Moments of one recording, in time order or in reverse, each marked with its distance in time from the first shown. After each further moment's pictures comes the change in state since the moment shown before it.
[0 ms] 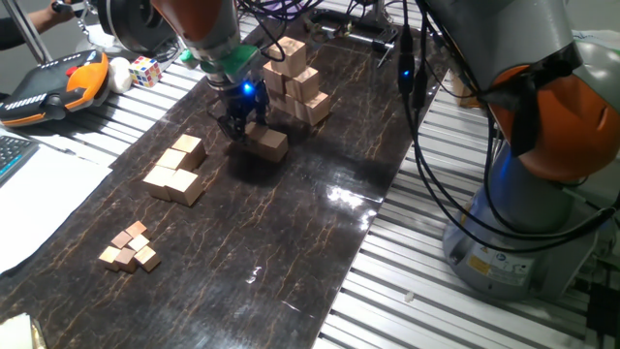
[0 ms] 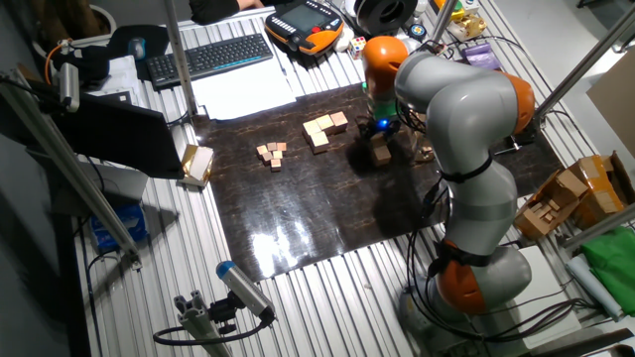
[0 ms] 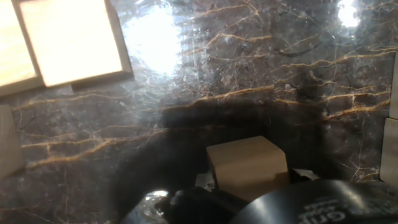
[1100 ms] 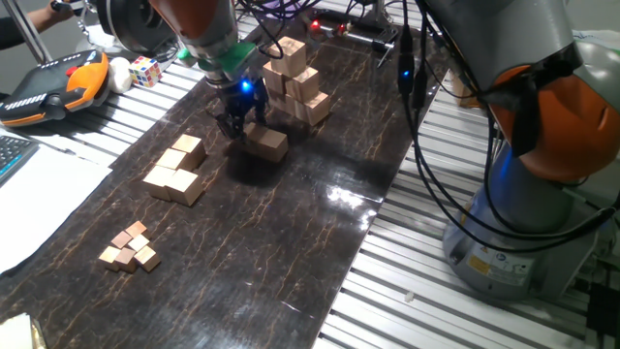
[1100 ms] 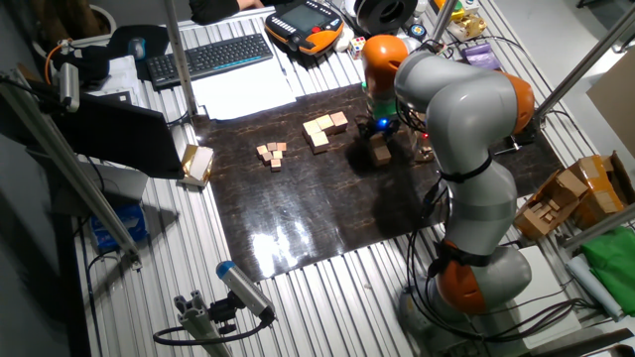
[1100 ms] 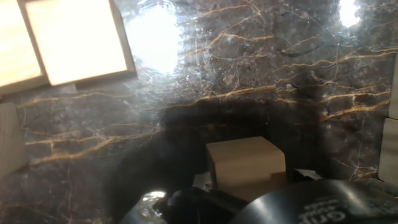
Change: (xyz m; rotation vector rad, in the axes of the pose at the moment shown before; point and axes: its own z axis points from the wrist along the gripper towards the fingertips) arm 0.001 0.001 -0.007 0.013 0.006 -0.008
